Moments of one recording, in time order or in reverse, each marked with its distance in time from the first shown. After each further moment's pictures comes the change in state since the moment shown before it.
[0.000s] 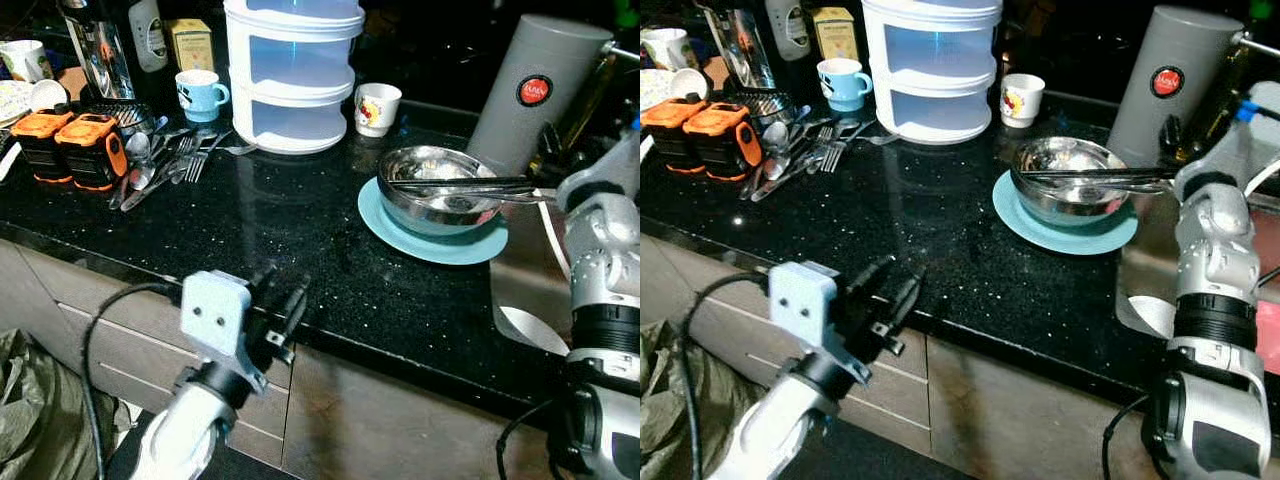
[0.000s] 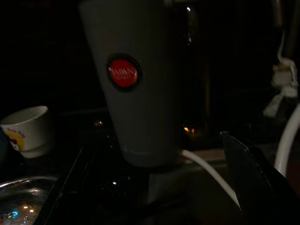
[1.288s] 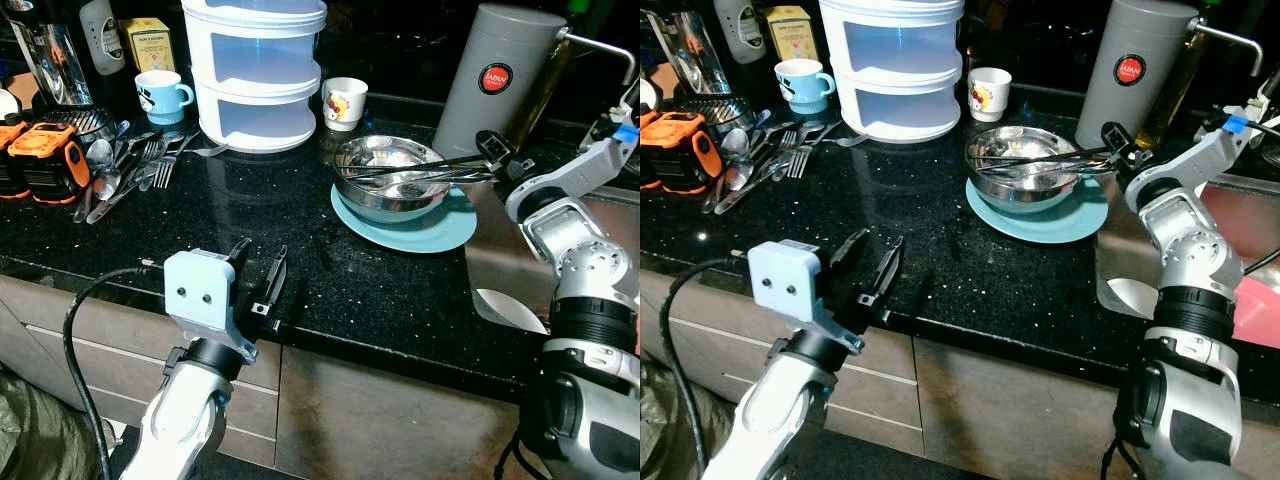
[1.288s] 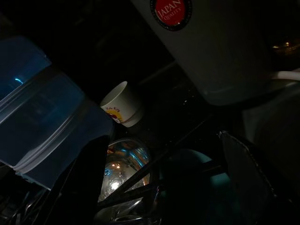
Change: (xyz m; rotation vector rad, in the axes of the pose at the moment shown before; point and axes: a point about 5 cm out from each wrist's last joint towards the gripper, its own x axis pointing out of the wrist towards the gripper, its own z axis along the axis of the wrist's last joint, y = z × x) left arm 0.009 0.006 0.000 0.017 -0.033 0.068; right arm -0.005 0.036 -0.019 0.549 0.248 0.217
